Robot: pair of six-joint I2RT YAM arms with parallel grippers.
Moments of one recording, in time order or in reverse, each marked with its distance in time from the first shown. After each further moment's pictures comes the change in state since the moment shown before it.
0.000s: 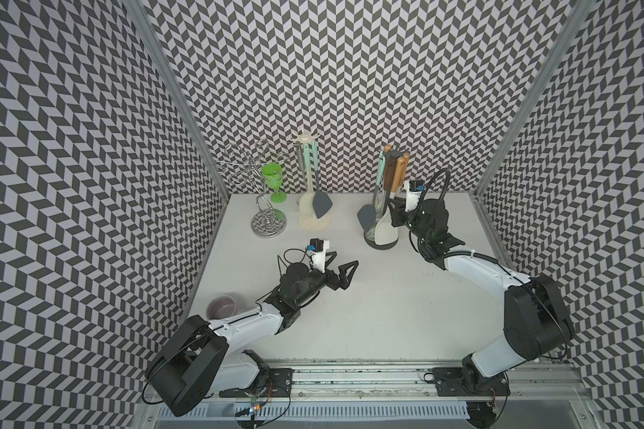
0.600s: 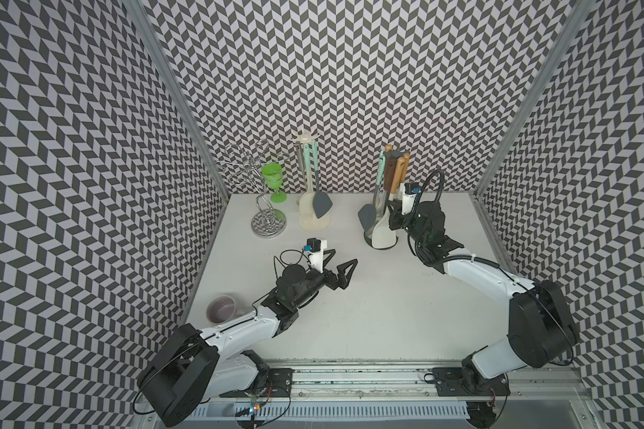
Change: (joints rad) left arm -0.012 -0.076 -0.011 -0.006 -0.035 0.007; right arm 0.059 -0.056 -0.018 -0.059 0.129 -0.076
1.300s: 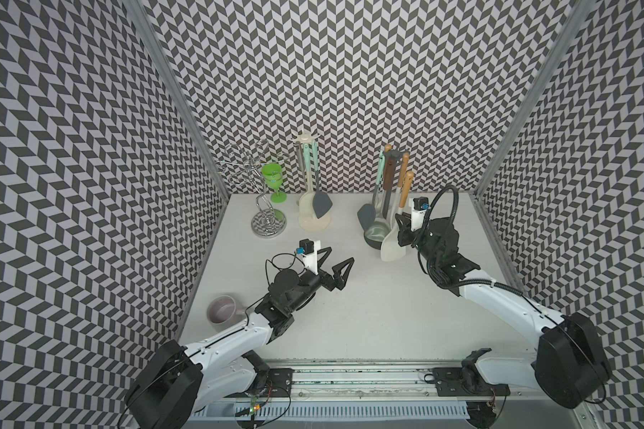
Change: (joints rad) left arm -0.020 -0.129 -0.021 -0.018 -0.035 0.000; right arm 0.039 -0.234 -0.201 -0.047 0.039 -0.061
